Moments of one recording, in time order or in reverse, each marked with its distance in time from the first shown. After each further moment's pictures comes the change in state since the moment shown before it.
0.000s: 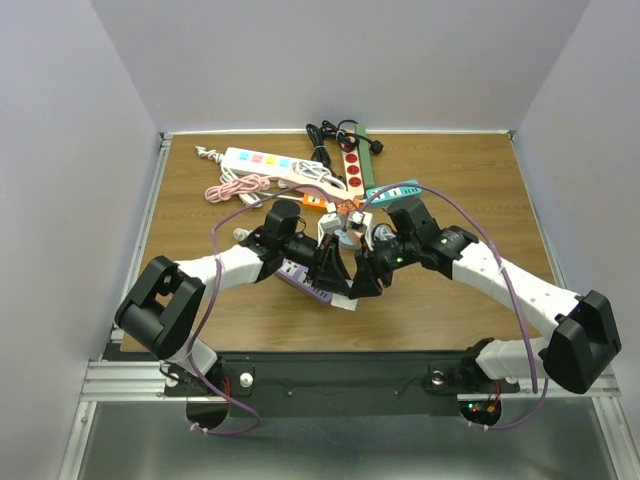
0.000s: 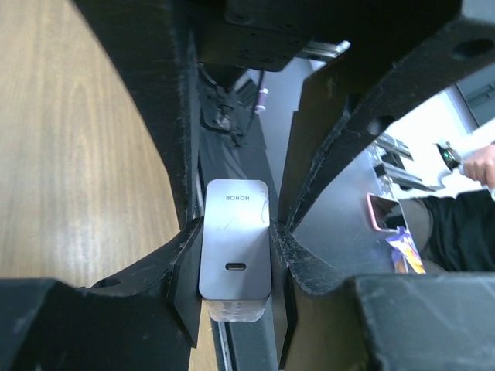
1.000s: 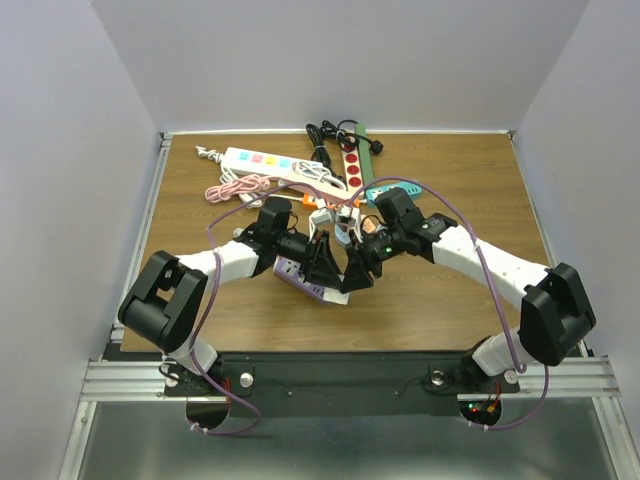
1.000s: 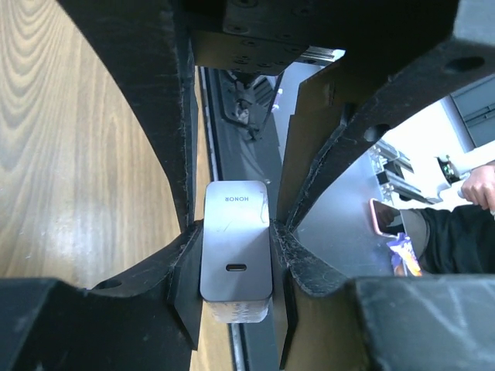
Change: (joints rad) left arm 0.074 0.041 0.000 -0.035 0.043 0.037; right arm -0.024 0.184 0.080 0.032 -0.094 -0.081
